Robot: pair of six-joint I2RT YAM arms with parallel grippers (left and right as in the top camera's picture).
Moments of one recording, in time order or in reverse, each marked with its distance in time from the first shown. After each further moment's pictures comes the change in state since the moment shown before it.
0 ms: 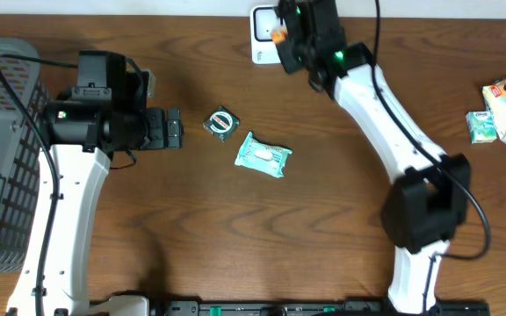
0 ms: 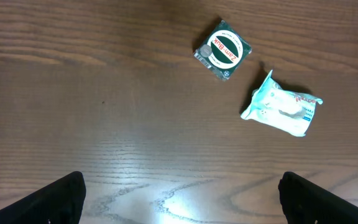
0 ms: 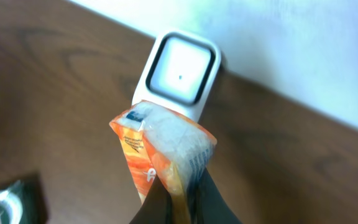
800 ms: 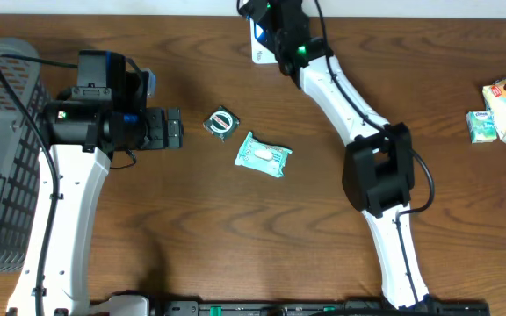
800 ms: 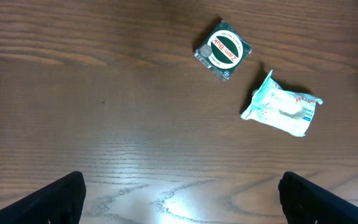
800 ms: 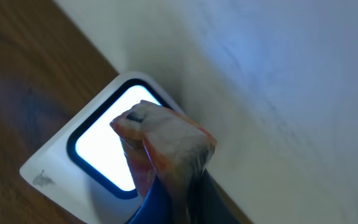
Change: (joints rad) left arm 0.000 0.000 0.000 0.000 0.000 0.000; right arm 0.034 0.364 0.296 0.219 0.198 -0.559
